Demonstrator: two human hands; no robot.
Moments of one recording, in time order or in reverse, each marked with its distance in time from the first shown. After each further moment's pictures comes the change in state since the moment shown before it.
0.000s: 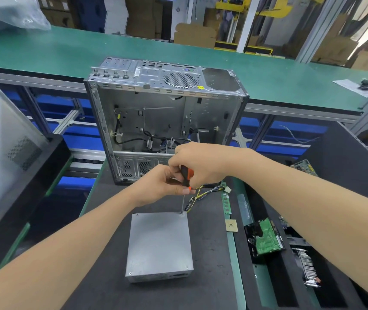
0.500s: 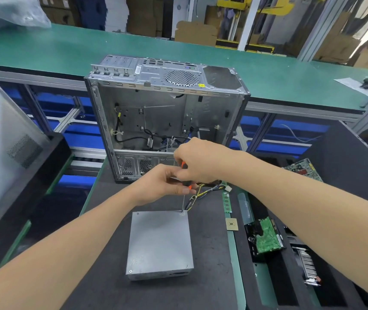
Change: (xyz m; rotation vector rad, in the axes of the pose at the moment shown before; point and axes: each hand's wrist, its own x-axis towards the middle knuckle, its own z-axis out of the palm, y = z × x) left_hand 0.000 -0.003 -0.001 -0.099 -0.066 0.005; right_hand 0.004 -0.009 0.007 -0.001 0.124 0.275
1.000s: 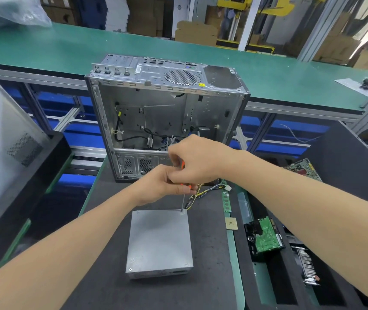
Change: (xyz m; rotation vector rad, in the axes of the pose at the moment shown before) left_hand -0.001 -0.006 0.002 0.004 -0.027 0.040; right_hand -0.006 0.000 -0.001 0.064 0.109 -0.098
